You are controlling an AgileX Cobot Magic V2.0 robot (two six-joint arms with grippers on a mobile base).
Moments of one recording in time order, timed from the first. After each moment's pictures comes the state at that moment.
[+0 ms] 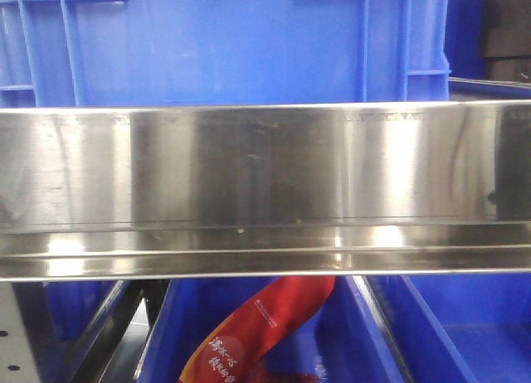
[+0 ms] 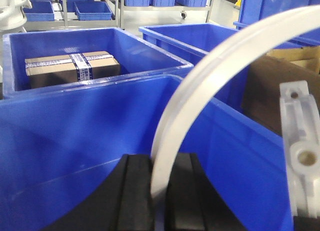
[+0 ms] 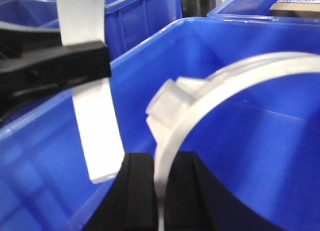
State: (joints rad) left arm -0.46 1.46 -1.42 -0.08 0.24 0.00; right arm 0.63 1.47 -1.43 0.28 0.41 -0.04
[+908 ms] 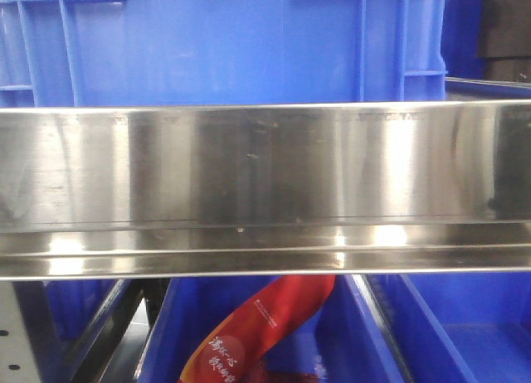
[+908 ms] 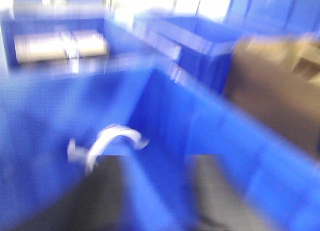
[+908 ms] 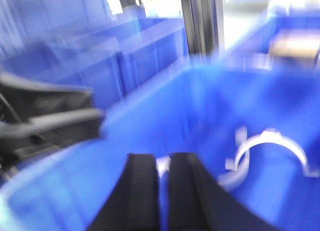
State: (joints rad) left arm -0.46 1.31 -1.42 -0.13 0.41 0.00; right arm 0.63 1.32 -1.44 0.29 0.41 -0.04
